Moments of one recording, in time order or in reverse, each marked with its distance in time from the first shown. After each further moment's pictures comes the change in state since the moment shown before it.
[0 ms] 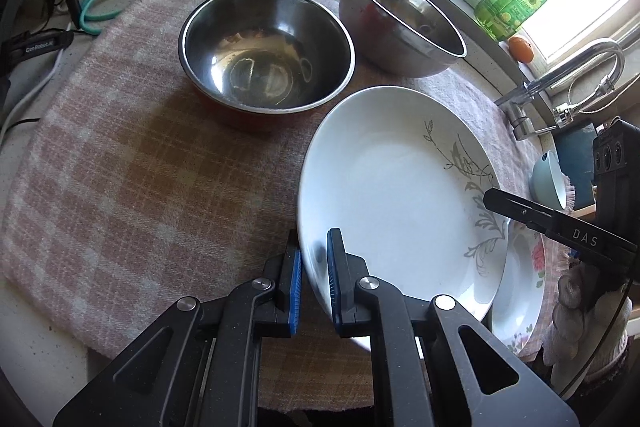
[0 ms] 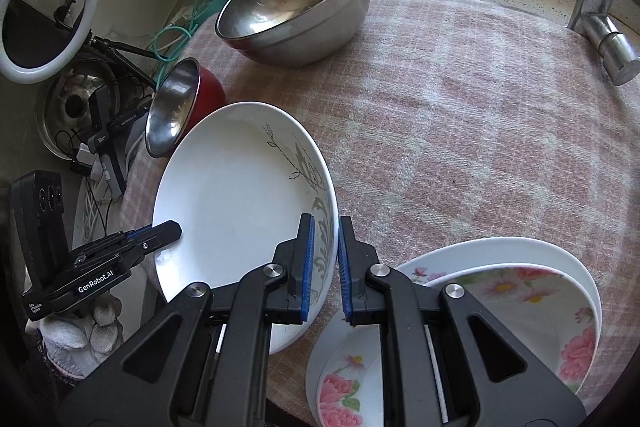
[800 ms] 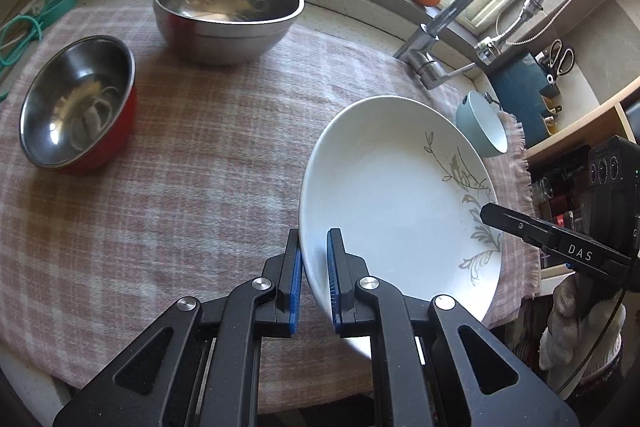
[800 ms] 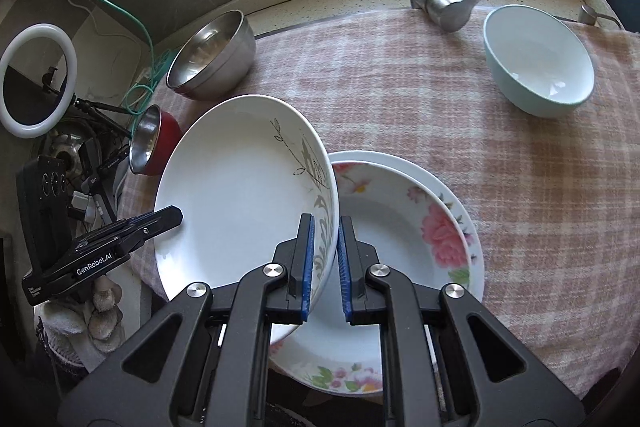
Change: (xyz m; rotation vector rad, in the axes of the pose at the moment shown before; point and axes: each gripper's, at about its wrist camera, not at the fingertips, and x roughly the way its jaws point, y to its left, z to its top) left arm 0.012 -0.104 -0.007 0.252 0.058 -0.141; right arm -0.099 -0.077 -0.073 0.212 -0.128 -0.100
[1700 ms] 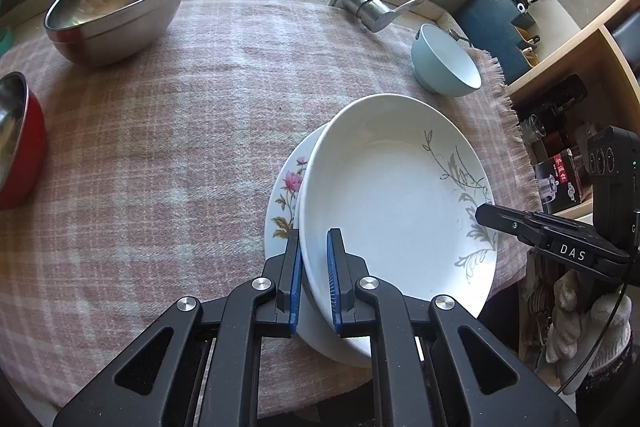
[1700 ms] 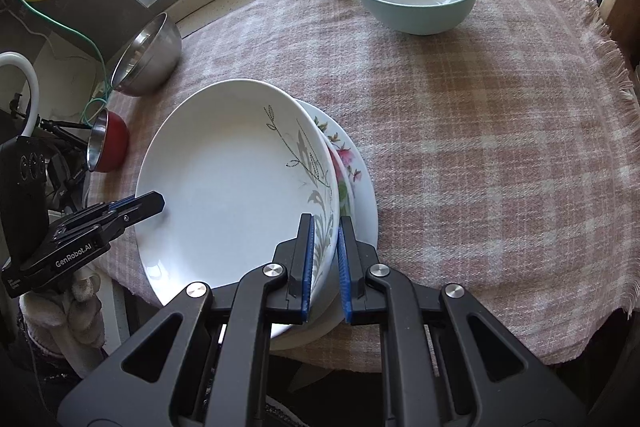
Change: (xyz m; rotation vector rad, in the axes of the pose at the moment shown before) left arm 0.035 -0.055 -0.008 0.175 0.101 -0.019; right arm -0.012 -0.058 -0.047 0.127 0.014 -0.099
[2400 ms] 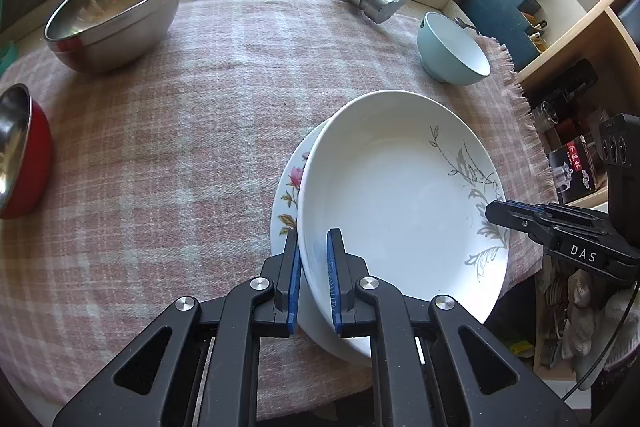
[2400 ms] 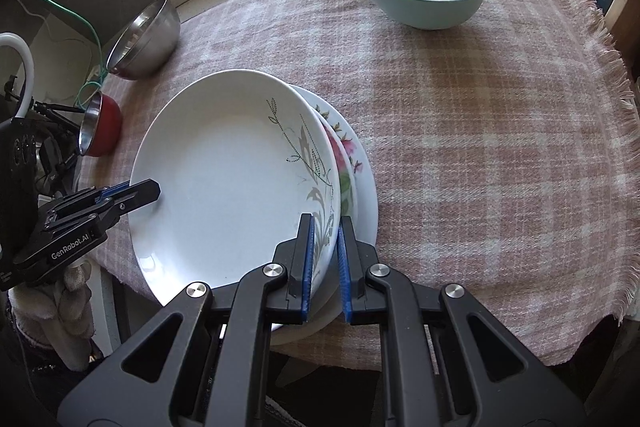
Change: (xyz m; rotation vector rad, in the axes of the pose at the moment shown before) left arm 0.007 -0.005 0.000 0.036 0.017 0.056; right arm 0.005 0.006 0.000 -0.045 0.025 -0.031
